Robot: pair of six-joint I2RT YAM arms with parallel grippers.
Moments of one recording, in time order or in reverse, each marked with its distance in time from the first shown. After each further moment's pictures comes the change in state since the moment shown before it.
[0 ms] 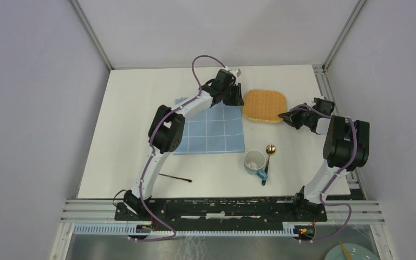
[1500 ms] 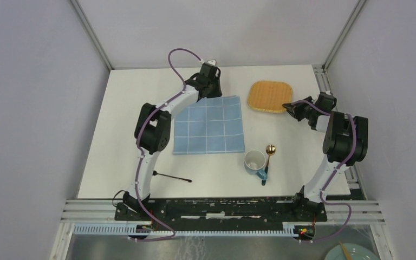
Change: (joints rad) left arm 0.101 -0.163 -0.142 -0.047 -0.304 -0.068; right arm -0.011 0.076 0.062 0.200 0.069 0.130
